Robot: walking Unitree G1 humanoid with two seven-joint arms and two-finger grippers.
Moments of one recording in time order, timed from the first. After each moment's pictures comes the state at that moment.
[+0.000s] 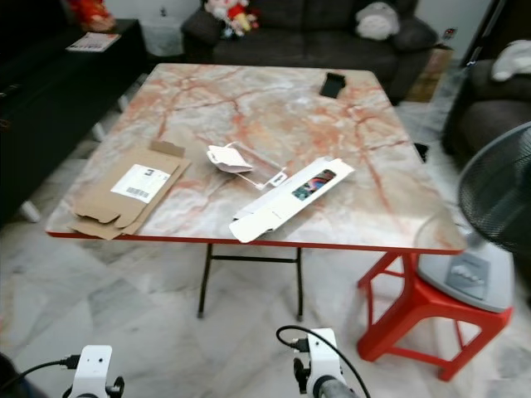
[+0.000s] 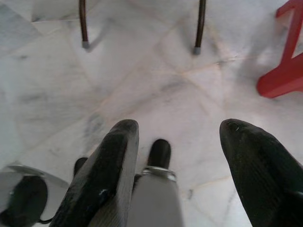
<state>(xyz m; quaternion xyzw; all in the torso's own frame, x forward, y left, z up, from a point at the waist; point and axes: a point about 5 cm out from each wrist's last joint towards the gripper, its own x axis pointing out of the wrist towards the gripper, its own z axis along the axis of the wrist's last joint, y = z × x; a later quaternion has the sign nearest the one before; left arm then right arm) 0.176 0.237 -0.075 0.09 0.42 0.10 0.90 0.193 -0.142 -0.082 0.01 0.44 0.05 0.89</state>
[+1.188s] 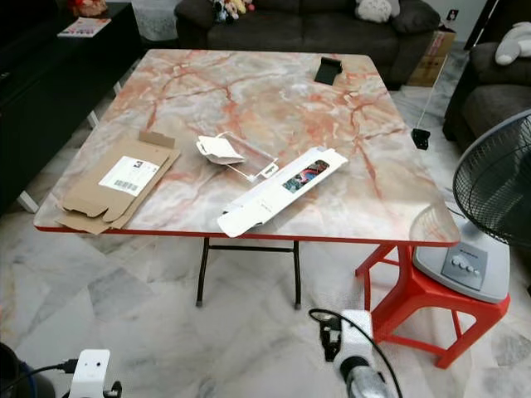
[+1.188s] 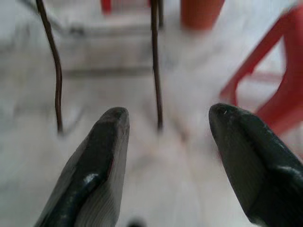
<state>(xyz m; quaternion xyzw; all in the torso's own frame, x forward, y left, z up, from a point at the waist) 0.177 0.239 -0.074 0.09 0.42 0.11 0.90 0.225 -0.204 -0.033 0.02 0.20 -0.01 0.98</state>
